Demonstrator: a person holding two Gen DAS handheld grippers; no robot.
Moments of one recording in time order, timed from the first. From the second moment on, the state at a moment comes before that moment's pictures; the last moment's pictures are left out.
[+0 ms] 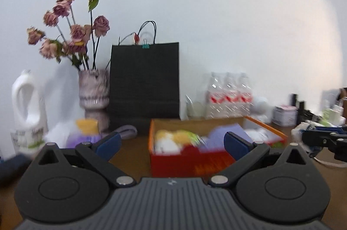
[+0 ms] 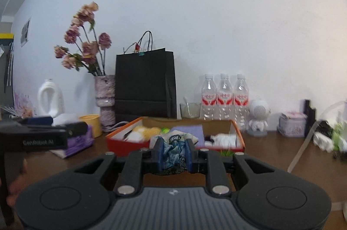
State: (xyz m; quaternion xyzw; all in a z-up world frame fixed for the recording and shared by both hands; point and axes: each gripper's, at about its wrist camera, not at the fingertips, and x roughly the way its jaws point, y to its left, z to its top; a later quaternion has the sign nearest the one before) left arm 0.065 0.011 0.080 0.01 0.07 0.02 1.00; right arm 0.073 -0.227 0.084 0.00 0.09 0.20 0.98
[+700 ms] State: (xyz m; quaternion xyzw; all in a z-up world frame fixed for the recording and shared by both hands) left arm 0.256 0.048 0.098 -0.01 0.18 0.04 0.98; right arm 0.314 -0.157 0.075 0.09 0.33 0.30 0.89
